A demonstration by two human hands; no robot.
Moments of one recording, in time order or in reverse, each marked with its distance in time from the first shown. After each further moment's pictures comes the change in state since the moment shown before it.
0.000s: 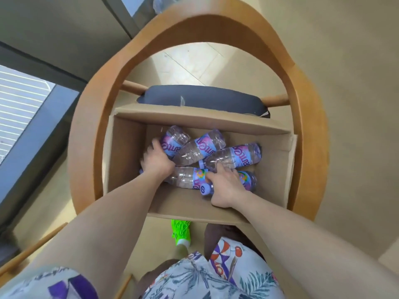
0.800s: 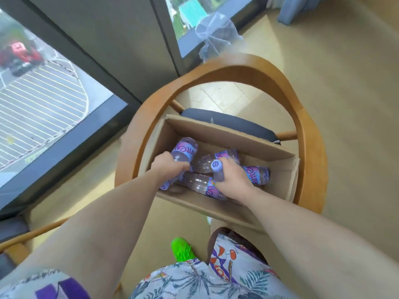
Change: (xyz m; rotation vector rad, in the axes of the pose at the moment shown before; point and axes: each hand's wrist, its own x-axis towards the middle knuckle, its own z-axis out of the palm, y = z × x) left_hand -0.086 -0.018 -0.097 -0.327 -0.099 -0.146; right_hand -0.038 -0.046 -0.066 0.177 0.279 -0.107
